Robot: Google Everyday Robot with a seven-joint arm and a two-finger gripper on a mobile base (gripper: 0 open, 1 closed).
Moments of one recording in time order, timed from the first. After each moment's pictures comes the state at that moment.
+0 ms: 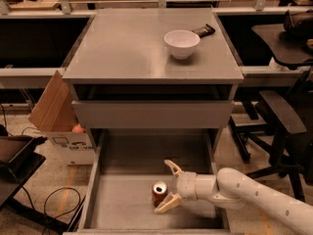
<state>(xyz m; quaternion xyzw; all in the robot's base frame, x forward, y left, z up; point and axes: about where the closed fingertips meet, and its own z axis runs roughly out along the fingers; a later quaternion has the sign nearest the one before) 0.502 -0.015 0.485 -0.53 0.63 0.33 0.47</state>
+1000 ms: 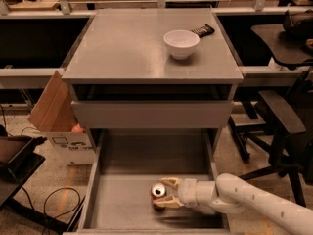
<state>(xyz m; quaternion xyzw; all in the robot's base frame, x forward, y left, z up) 0.495 -0.024 0.435 -0.52 0.65 0.34 0.44</state>
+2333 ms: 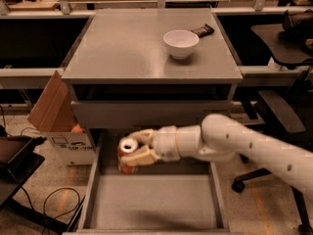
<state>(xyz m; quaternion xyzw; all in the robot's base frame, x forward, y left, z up) 0.504 0.071 0.692 -0.53 0.61 0.40 0.43</state>
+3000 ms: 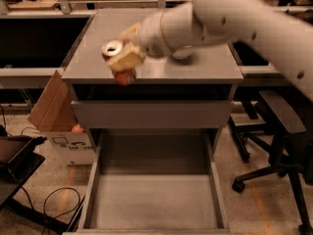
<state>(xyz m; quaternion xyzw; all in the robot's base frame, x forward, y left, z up) 0.608 0.087 0.957 -0.60 0.61 0.22 0.47</state>
